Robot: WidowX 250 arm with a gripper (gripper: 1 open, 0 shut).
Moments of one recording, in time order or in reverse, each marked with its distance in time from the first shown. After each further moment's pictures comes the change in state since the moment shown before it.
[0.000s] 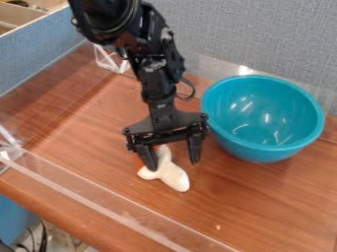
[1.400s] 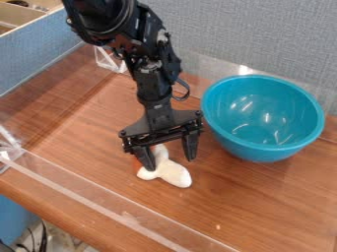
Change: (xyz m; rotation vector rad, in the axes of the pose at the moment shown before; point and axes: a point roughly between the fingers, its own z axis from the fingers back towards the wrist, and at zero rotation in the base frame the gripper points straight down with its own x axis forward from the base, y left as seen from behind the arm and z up) arm -0.001 0.011 0.001 0.042 -0.004 0.107
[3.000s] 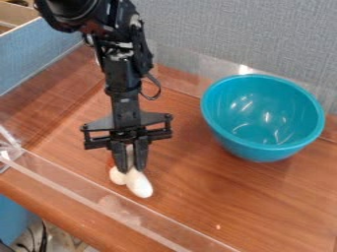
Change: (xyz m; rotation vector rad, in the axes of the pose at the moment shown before) arm -0.008 0.035 0.029 0.084 0.078 -0.047
